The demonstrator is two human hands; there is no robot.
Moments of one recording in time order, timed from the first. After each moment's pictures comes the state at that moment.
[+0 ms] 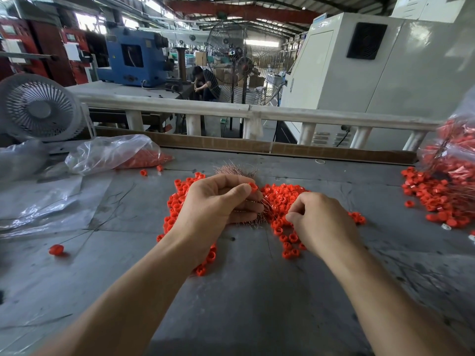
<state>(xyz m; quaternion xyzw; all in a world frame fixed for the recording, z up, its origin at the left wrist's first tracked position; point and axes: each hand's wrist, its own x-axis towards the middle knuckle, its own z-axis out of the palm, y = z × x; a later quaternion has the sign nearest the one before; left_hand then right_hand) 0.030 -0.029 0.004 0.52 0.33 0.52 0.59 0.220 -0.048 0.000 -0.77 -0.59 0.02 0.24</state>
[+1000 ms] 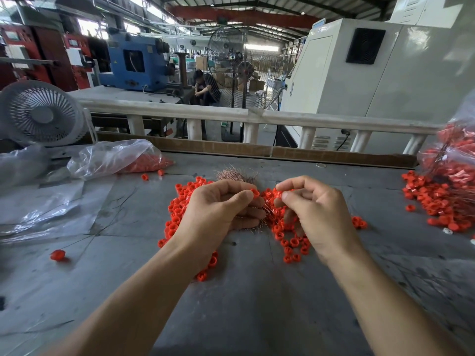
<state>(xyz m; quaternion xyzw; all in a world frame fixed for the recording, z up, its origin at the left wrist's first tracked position) 0.032 -0.027 0.001 0.53 0.33 0.52 0.59 0.213 -0.048 0.007 -0.56 -0.55 0.27 0.56</state>
